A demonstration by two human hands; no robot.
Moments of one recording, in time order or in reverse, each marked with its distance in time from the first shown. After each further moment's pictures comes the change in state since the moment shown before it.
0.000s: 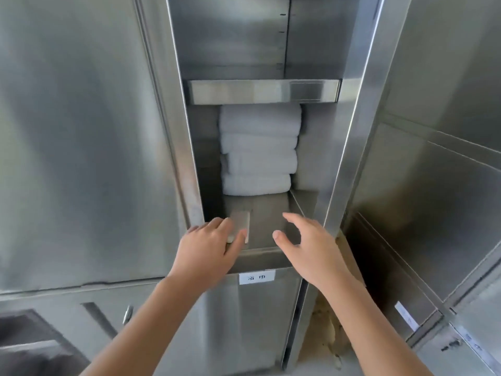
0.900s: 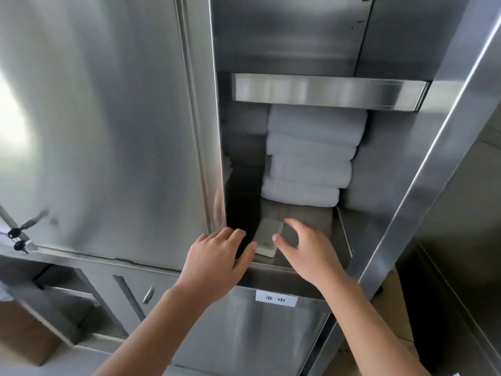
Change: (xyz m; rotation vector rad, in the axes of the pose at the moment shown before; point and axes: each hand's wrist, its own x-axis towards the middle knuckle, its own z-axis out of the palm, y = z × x) left_hand 0.005 -0.010 0.026 0.130 0.050 -0.185; right_hand 0.091 0.010 0.059 0.057 -0.250 -0.181
